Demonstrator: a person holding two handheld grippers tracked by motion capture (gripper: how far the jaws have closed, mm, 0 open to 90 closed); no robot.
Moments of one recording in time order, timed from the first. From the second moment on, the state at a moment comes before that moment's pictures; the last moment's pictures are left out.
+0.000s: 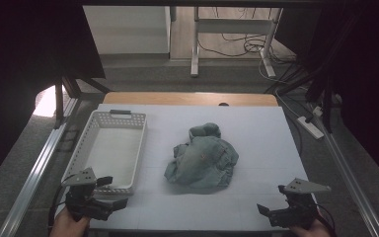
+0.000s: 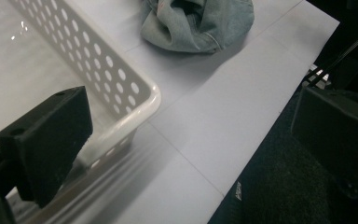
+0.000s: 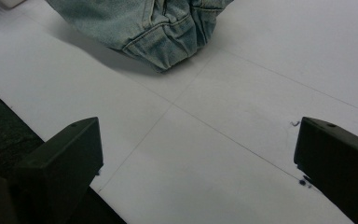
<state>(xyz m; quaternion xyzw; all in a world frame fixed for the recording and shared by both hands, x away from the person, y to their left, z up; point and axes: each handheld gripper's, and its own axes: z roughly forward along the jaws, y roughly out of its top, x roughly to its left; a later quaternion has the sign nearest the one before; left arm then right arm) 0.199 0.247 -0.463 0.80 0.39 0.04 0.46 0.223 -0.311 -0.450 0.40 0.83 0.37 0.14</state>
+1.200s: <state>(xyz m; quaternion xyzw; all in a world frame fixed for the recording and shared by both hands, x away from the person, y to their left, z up) 0.167 0.292 -0.473 0.78 0.44 0.08 0.44 0.223 -0.311 -0.450 0.41 0.82 0.37 0.14</state>
